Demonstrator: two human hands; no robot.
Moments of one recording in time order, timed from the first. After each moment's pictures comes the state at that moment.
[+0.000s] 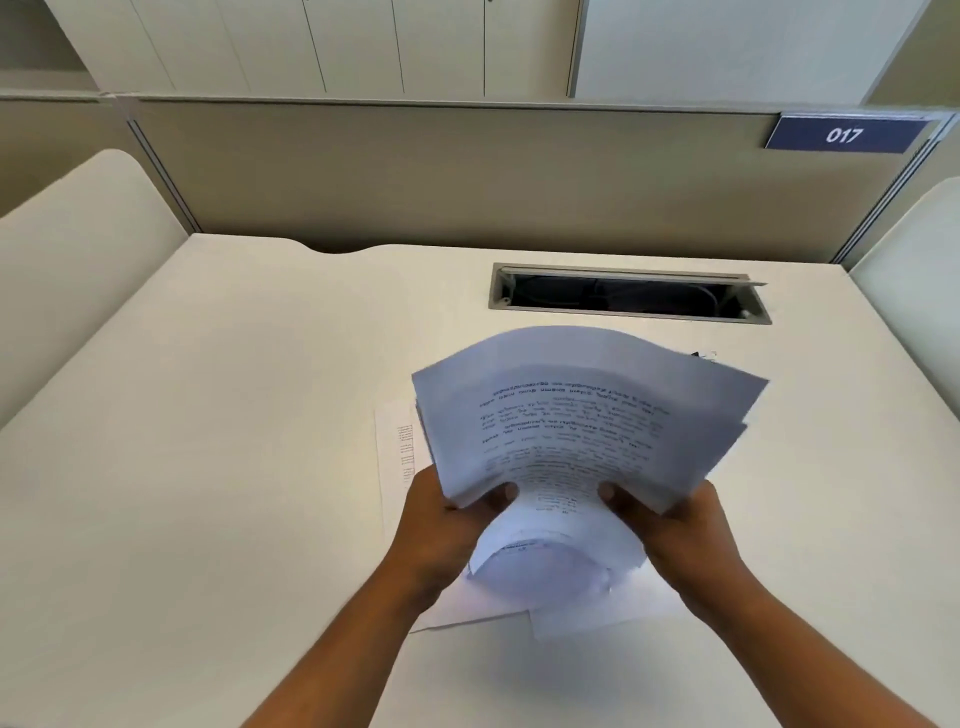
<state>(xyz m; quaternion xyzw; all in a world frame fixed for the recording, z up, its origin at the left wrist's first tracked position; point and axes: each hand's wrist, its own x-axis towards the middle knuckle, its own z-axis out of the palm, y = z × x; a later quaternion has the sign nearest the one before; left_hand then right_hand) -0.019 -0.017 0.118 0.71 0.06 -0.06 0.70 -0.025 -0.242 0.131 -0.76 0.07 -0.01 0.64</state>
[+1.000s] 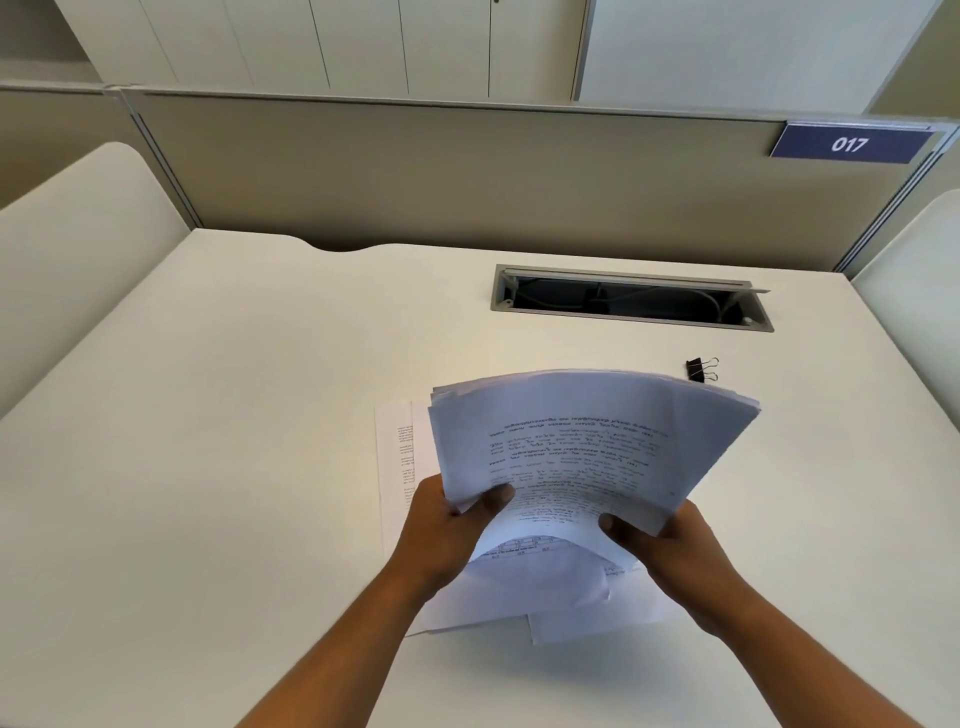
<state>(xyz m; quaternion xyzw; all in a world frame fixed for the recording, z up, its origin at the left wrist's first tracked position) -0.009 -0.017 0.095 0.72 0.06 -0.07 0.69 -0.021 -0.260 0.101 -0.80 0.05 0.11 0.59</state>
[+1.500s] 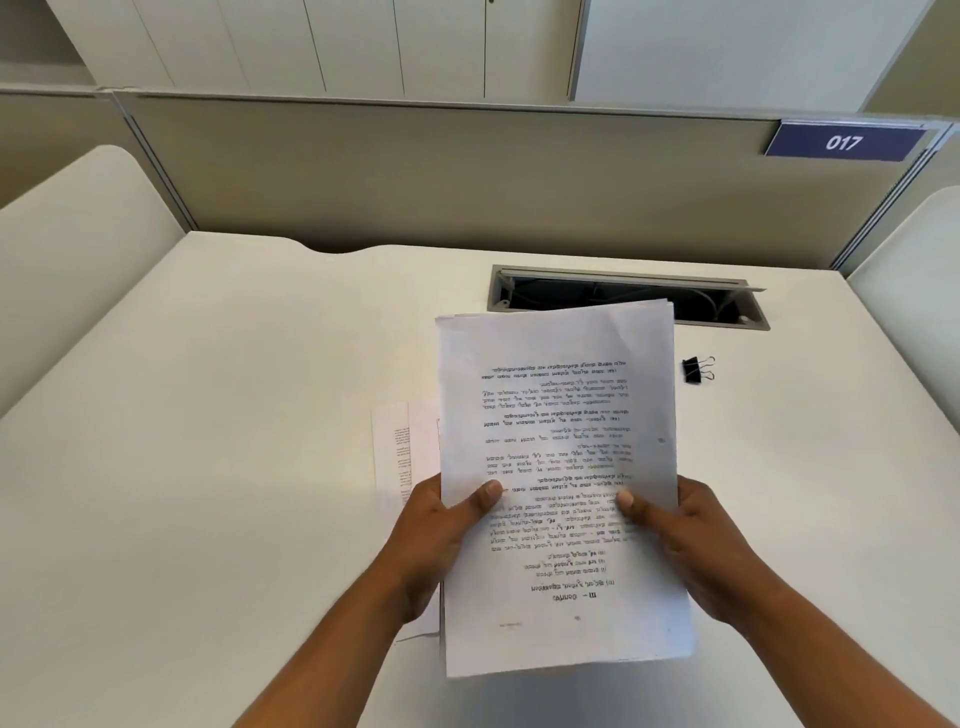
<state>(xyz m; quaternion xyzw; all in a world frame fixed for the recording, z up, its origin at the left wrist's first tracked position) -0.017 -0.011 0.112 0.62 0.12 -0.18 0.75 -0.013 -0.267 0.119 -0.66 0.10 0.16 0.73</state>
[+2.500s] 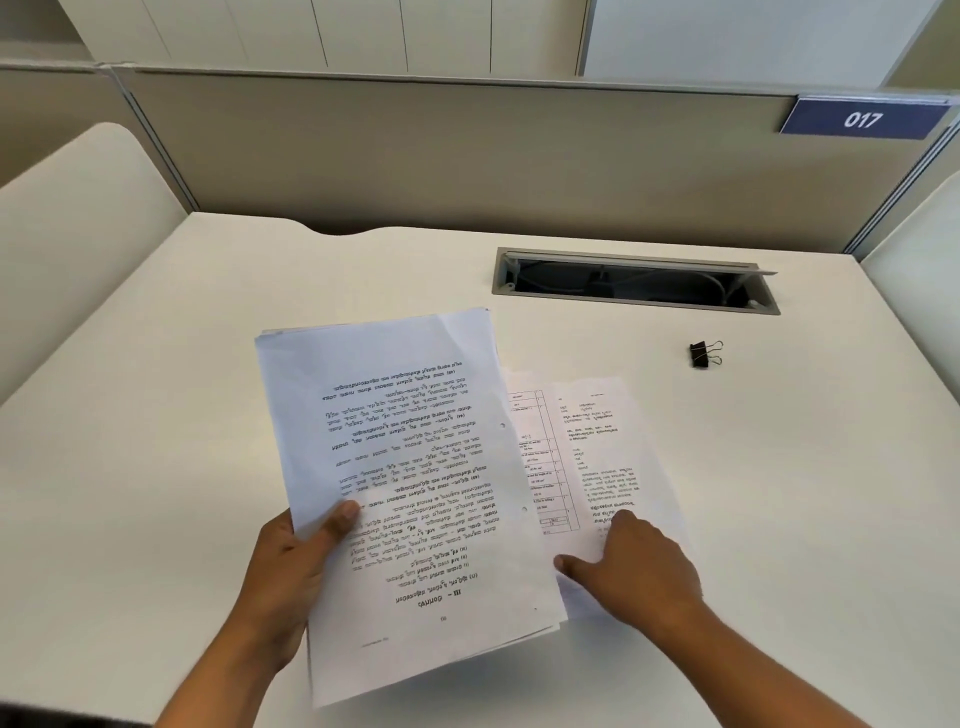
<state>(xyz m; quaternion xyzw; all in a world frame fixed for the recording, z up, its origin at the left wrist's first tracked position) -0.067 0.084 0.097 0.64 0.21 -0.06 0.74 -0.032 -0.224 0.071 -0.96 0.13 0.21 0.15</state>
